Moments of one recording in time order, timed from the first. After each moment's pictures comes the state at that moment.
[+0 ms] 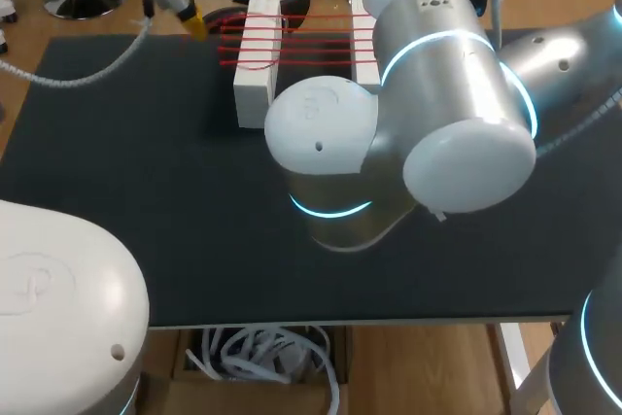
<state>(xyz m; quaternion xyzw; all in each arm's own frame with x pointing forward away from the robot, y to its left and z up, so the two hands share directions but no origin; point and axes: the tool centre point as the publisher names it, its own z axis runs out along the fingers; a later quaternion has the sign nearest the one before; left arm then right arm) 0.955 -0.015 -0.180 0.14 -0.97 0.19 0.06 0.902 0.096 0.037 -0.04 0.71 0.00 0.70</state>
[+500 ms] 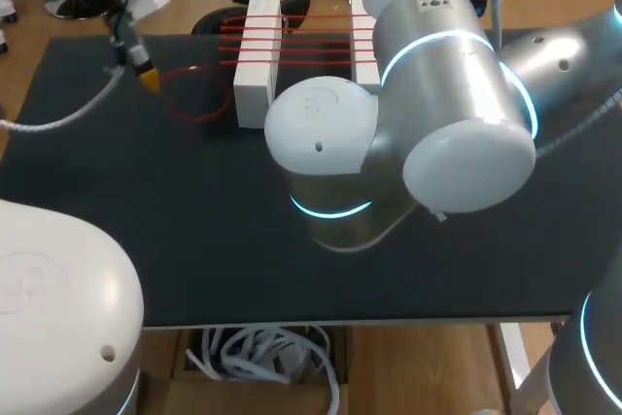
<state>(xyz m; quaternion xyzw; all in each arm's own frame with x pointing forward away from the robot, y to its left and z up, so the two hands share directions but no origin) 0.954 0.085 -0.280 0.27 -0.95 0.12 0.10 0.902 0.096 0.037 -0.04 0.71 0.00 0.70</state>
